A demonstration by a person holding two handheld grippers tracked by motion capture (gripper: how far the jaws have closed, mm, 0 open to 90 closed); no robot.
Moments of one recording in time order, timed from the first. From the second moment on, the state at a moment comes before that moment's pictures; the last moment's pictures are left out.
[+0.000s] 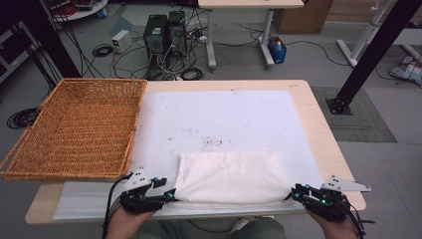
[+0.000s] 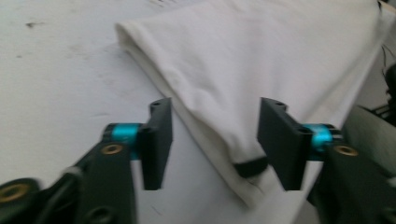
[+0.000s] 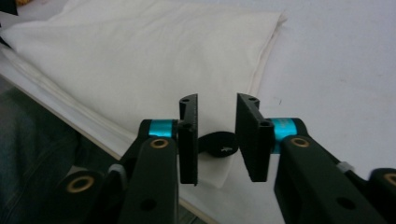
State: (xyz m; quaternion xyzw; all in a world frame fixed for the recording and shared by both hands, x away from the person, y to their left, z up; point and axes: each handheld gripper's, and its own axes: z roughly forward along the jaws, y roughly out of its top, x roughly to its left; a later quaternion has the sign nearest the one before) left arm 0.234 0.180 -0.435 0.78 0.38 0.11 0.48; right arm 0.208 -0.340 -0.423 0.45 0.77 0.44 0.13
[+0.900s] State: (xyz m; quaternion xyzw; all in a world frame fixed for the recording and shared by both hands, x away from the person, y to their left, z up) left arm 0.348 0.141 -0.448 0.80 0.40 0.12 0.42; right arm 0.350 -0.305 -0.446 0.45 0.80 0.38 0.10
